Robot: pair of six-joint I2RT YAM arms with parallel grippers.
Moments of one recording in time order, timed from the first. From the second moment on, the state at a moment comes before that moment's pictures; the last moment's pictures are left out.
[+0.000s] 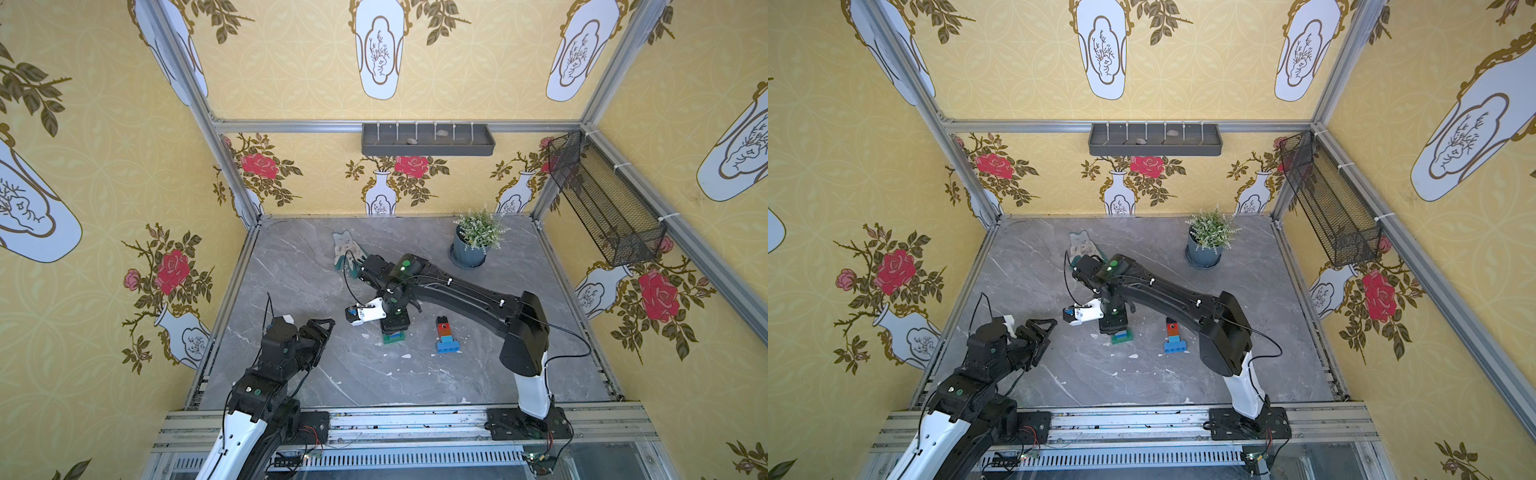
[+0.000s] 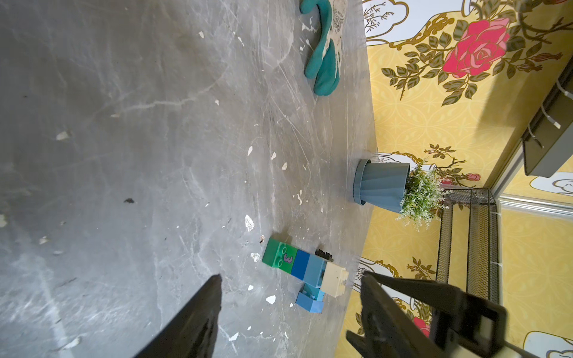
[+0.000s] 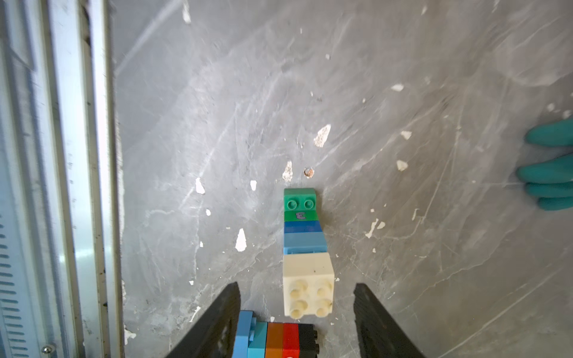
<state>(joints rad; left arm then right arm) -0.32 0.38 0.35 -0.57 0.18 -1.31 1.09 1.96 1.85 -1.22 -0.13 -0.79</state>
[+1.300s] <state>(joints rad) -0.65 1.17 0.64 -0.26 0.39 -1.05 0.74 1.53 1.02 -0.37 -0.63 0.67</state>
